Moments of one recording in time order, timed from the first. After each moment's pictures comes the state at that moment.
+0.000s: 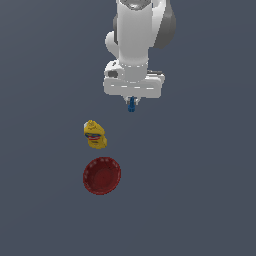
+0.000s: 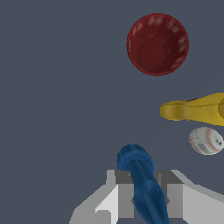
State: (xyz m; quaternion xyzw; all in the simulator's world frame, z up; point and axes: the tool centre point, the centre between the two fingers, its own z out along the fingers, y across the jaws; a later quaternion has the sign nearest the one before) arm -0.093 0.015 0.272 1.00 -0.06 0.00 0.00
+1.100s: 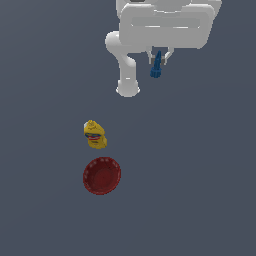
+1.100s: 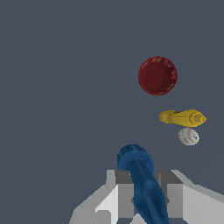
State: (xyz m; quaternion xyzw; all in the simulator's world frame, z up) arm -0.059 0.080 0.444 1.00 -0.06 0.00 0.00
